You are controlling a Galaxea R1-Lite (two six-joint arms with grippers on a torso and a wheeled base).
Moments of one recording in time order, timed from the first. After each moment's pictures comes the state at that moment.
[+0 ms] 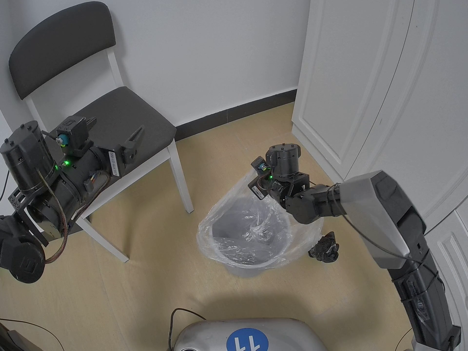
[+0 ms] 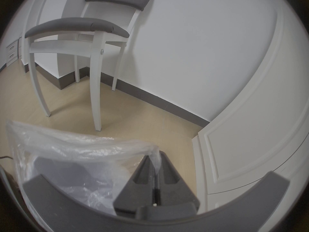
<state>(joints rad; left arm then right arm) -0.39 1.55 -0.61 -1.10 0.22 0.20 0.52 2.64 -1.95 -0.45 -0.29 -0.57</state>
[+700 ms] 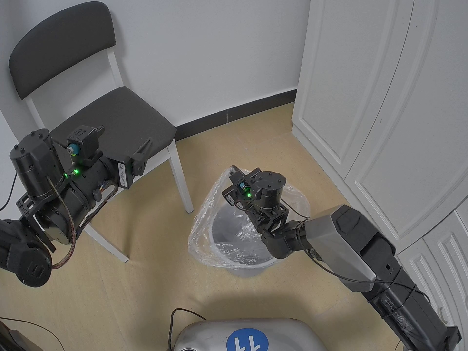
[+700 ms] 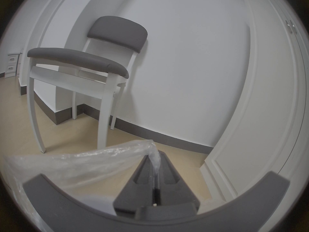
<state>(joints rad) -0.41 1.58 -0.59 -1.11 0.22 0.23 0.61 2.84 -2.00 -0.99 -0.23 -0.55</state>
